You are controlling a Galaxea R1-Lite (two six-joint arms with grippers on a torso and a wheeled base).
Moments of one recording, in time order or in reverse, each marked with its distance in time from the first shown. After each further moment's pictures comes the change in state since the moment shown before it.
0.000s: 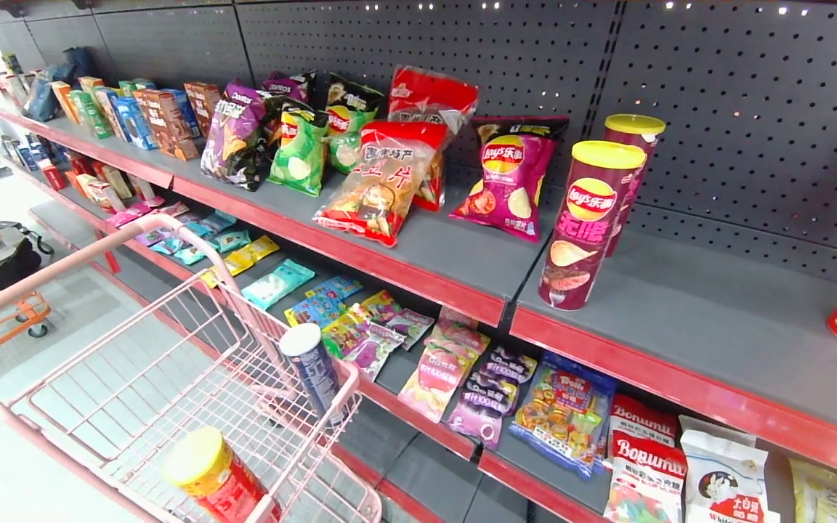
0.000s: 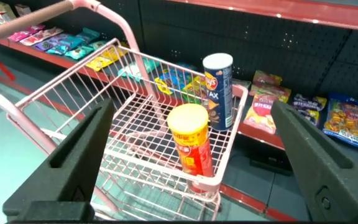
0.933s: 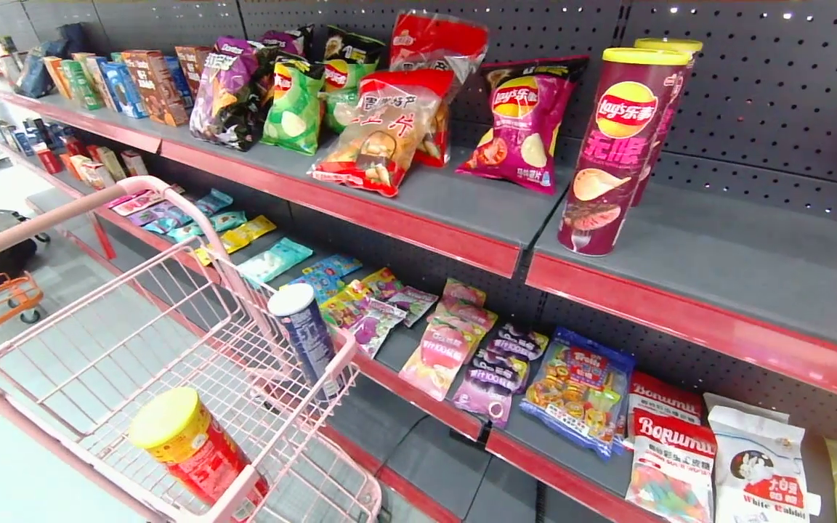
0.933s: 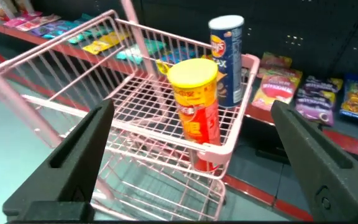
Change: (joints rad) left arm -0.001 0.000 -0.001 0.000 0.000 0.000; right arm 0.000 0.000 0.000 0.000 -0.002 -0.005
